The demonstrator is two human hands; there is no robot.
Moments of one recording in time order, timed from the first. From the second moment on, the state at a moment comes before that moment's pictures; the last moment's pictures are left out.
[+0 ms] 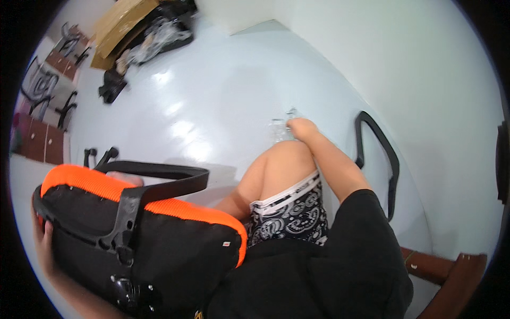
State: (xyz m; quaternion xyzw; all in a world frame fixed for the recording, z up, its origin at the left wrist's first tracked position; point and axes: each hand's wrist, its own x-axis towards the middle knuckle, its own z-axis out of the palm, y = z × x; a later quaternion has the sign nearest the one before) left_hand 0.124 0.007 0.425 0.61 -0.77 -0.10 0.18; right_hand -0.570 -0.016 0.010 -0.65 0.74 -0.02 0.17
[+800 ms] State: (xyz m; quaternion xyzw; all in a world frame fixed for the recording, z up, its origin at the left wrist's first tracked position) left_hand 0.080 0.011 0.428 0.64 -0.74 -0.12 0.18; right_hand -0.565 -0.020 0.018 -0.52 0.69 -0.30 0.41
